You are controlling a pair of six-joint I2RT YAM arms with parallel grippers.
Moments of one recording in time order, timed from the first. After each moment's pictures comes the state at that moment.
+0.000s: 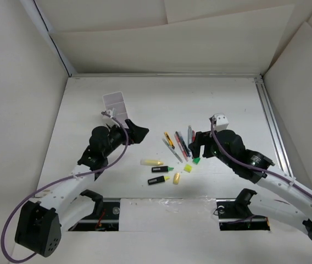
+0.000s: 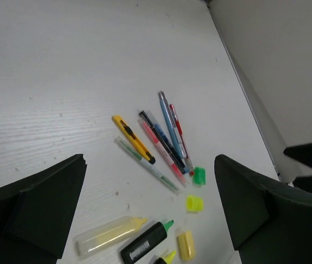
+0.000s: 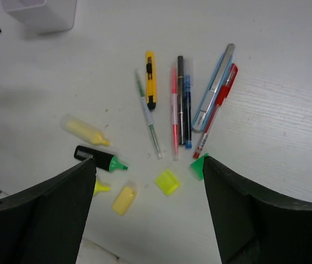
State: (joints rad) left arm -0.40 0.93 0.41 0.34 0.27 -0.66; right arm 0.82 0.82 0.77 -0.45 0.32 0.46
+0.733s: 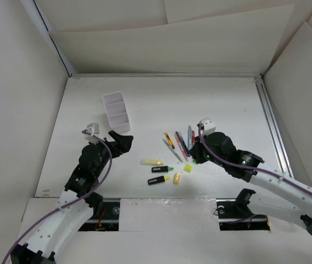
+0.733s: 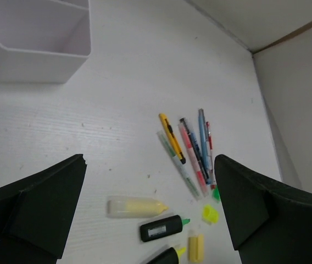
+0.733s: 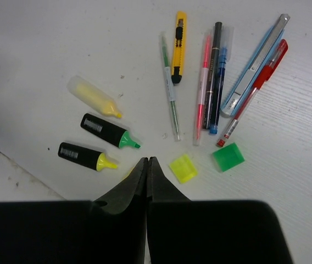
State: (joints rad) left arm -0.42 0.45 0.33 -0.06 -0.08 -0.76; right arm 0.86 0.90 0.72 -0.39 0.16 0.42
